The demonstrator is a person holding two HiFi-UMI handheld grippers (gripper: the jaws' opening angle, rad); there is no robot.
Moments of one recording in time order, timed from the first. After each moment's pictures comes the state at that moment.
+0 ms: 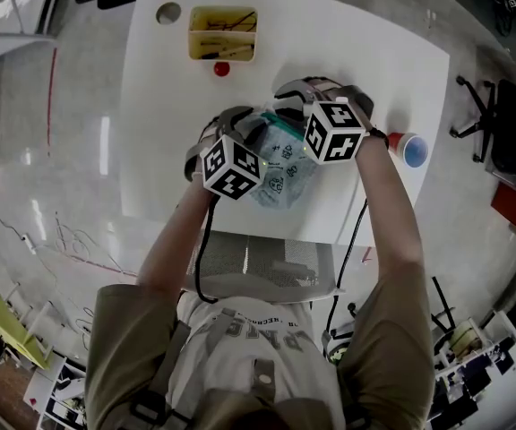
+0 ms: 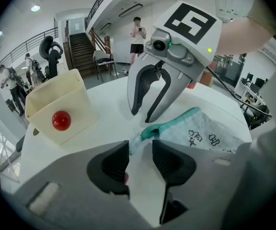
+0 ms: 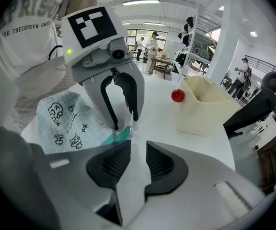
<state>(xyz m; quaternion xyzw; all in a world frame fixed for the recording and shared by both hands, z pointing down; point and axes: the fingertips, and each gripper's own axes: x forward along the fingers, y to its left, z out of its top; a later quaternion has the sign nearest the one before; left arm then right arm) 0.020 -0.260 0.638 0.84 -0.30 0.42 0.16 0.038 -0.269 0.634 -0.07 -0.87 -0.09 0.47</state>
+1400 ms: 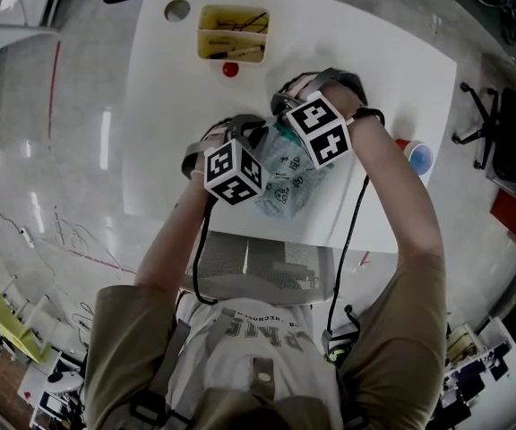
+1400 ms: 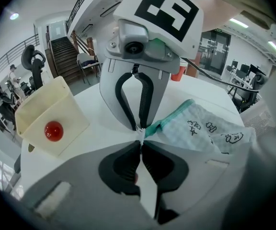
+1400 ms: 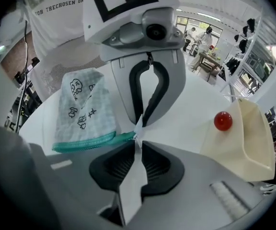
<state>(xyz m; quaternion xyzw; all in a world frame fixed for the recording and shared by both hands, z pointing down) 0.021 -0.250 0.643 0.86 -0.23 0.45 0.11 0.033 -0.240 0.661 -0.31 -0.76 -0.22 0.53</state>
